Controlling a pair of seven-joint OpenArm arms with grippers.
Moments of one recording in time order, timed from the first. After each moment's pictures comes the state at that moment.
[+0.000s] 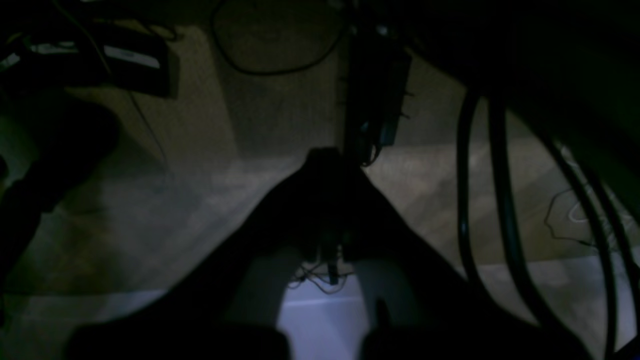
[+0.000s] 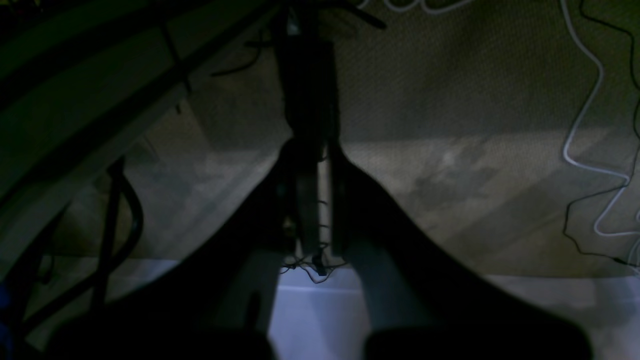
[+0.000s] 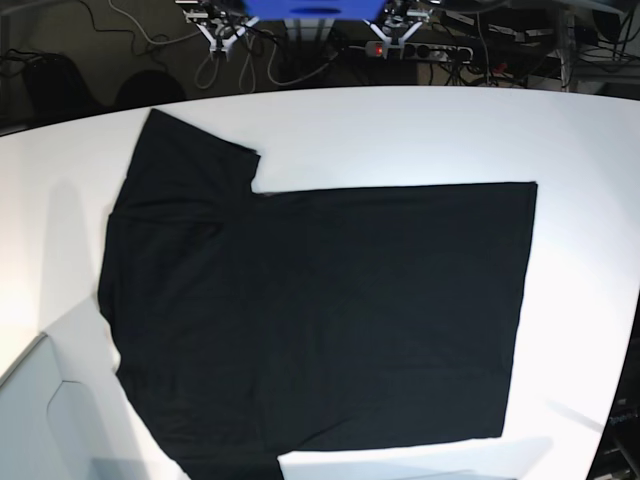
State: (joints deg) left arm 12.3 -1.5 0.4 15.9 -3.6 -5.1 4.9; right arm -11.3 -0.8 -1.2 16.3 7.6 6.4 -6.3
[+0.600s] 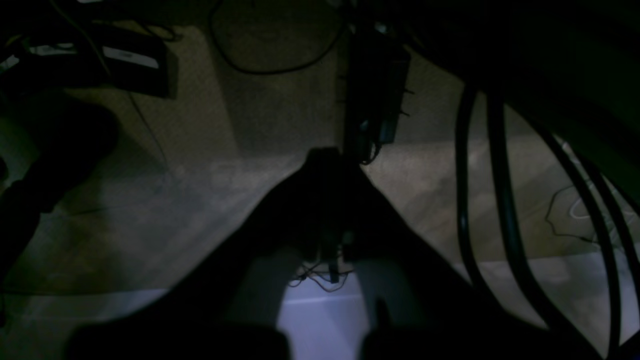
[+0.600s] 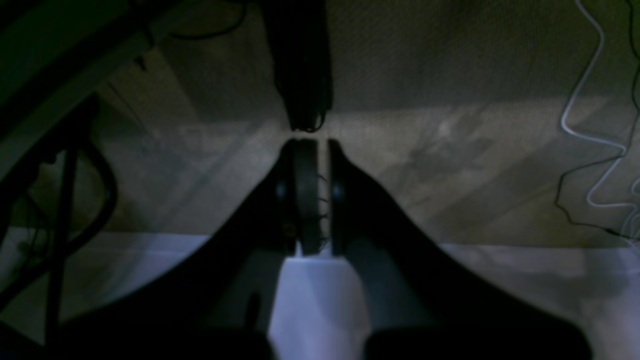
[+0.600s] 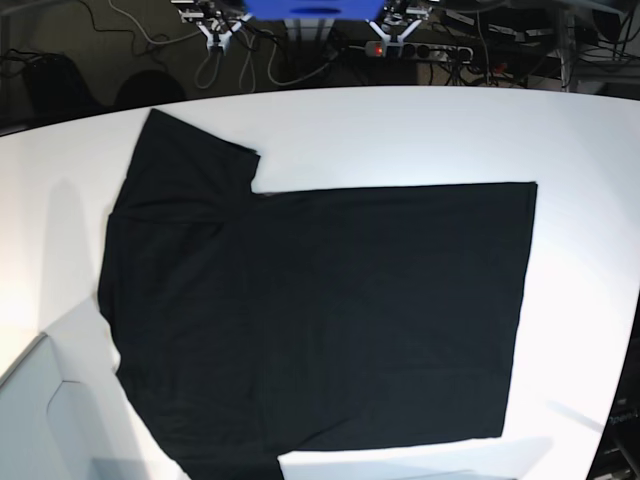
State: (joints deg) left arm 13.2 -1.5 0.7 15.9 -3.6 -5.1 4.6; right arm -11.5 0.3 -1.4 16.5 7.6 6.5 -11.8
